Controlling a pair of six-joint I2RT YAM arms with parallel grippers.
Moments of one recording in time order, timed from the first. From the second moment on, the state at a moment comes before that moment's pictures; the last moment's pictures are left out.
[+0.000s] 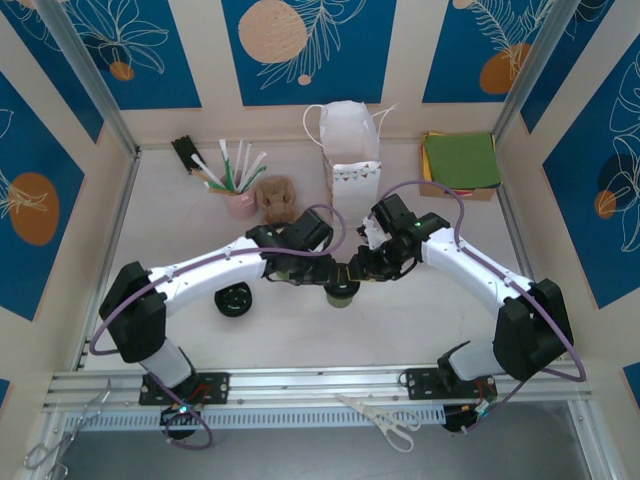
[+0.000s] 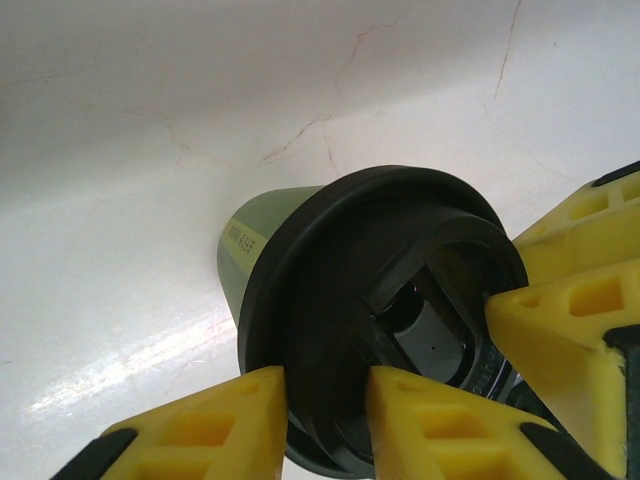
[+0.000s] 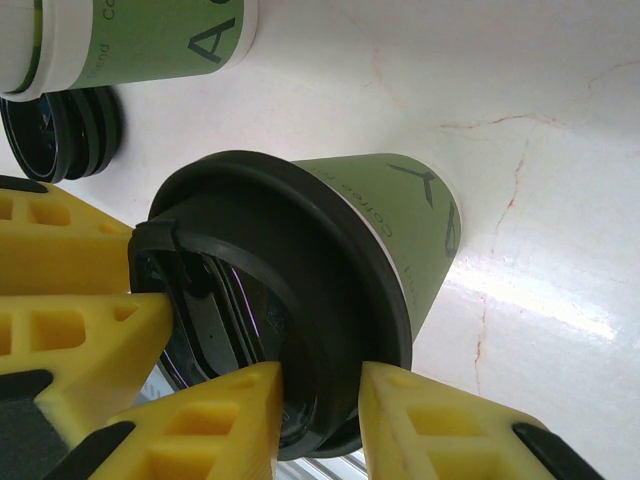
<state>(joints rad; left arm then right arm) -0.92 1.61 1.26 -0.71 0.18 -0.76 0.52 1.40 1.03 -0.89 -0.49 0.43</state>
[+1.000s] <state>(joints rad) -0.90 1.65 1.39 -0.83 0.14 -0.71 0.52 1.40 1.10 -0.94 -0.46 0.43</state>
